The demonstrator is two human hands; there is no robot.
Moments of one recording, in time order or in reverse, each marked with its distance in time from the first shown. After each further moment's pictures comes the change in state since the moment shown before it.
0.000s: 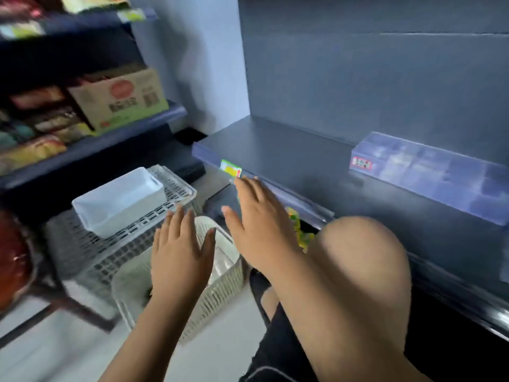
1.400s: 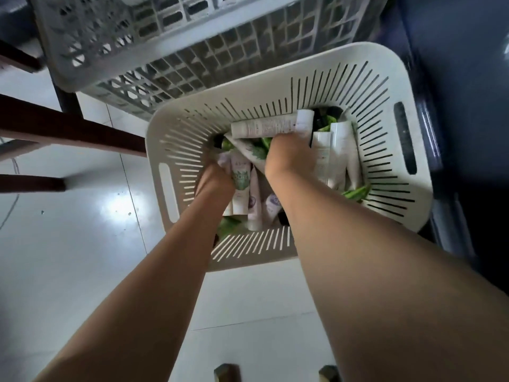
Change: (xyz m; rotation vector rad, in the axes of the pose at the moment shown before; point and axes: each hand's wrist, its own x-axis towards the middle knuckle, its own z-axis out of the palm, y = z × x) left_hand 0.009 -0.280 0.294 -0.059 -0.633 -1.440; right_hand 0.042 0.029 0.505 -0.266 -1.068 0.196
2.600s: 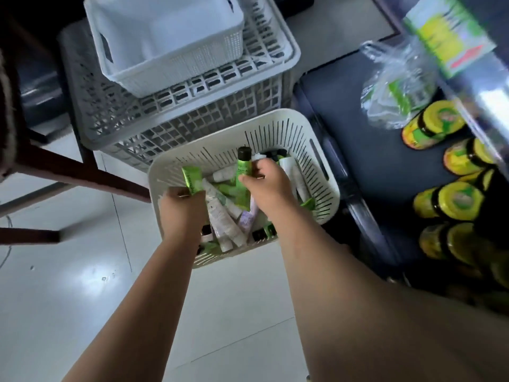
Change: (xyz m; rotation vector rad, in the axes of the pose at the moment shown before) left_hand -0.129 -0.015 -0.078 -0.580 0.140 0.283; right_hand -0.107 0.039 -0.069 1.030 0.111 -0.024
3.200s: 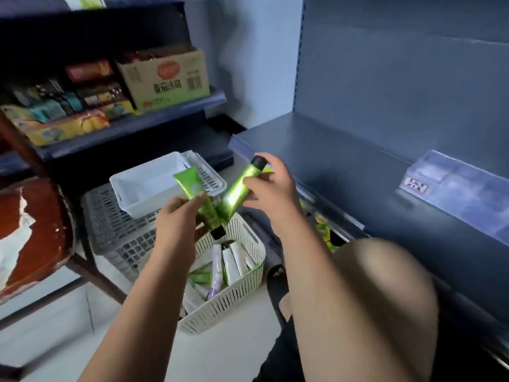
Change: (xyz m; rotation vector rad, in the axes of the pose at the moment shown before) left_hand -0.208 0.135 -0.118 -0.715 -0.582 0.358; right_hand -0.244 -0.158 -0.161 0.610 0.292 -0.418
